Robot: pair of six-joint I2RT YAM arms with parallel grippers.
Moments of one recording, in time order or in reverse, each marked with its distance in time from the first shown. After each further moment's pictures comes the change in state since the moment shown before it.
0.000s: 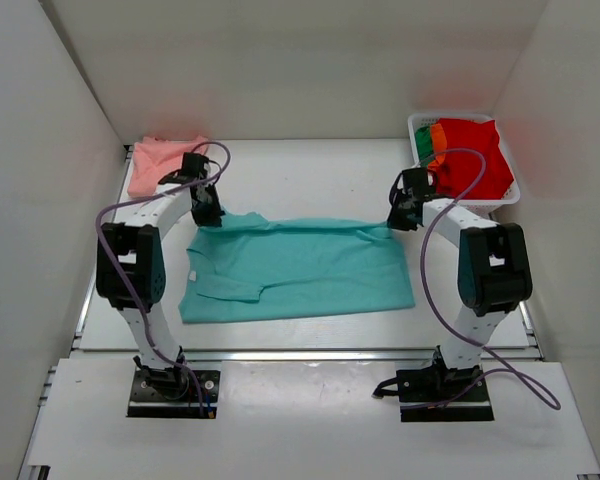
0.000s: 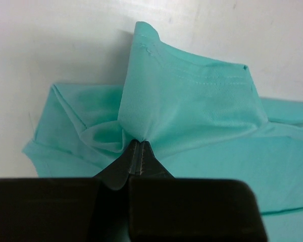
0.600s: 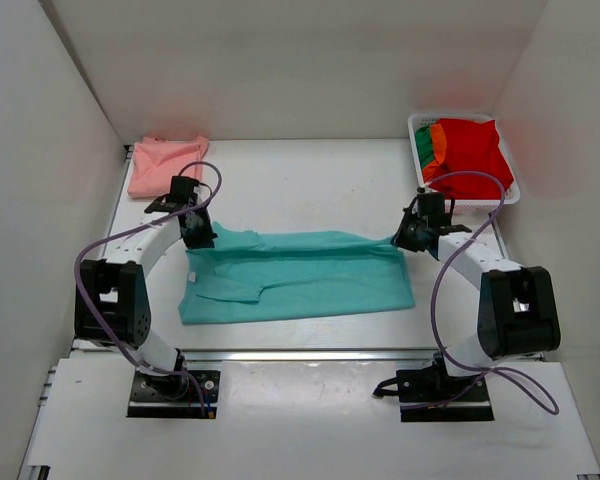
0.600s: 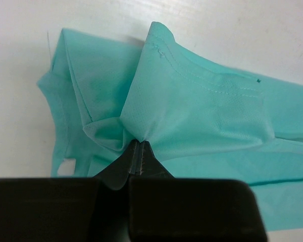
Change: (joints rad) left arm 0.005 -0.286 -0.307 0.041 -0.006 -0.004; right arm -0.021 -0.297 -0.325 0.124 -0.111 -0.023
